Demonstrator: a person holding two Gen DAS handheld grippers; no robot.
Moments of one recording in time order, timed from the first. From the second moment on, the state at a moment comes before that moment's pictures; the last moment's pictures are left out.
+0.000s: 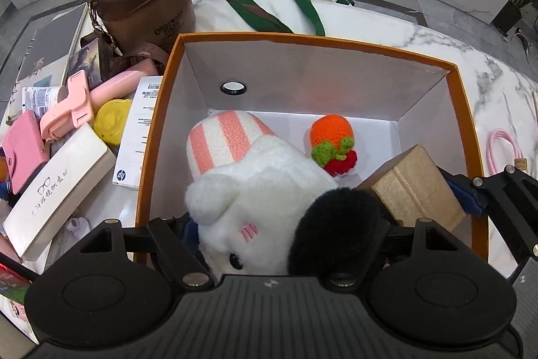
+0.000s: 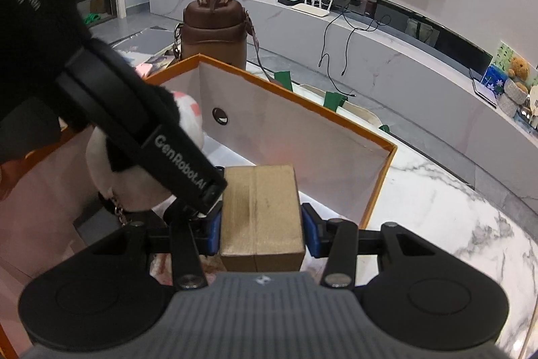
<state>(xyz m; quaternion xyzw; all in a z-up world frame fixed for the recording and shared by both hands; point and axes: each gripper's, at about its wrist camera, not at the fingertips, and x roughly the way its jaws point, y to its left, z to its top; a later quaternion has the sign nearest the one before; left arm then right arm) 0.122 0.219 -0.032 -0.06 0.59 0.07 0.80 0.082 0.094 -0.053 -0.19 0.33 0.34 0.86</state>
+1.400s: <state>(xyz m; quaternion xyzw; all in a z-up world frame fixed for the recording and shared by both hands) 0.101 0.154 0.033 0.05 0.55 0.06 0.83 0.064 0.056 -0.007 -0.16 0.28 0.34 0.88</state>
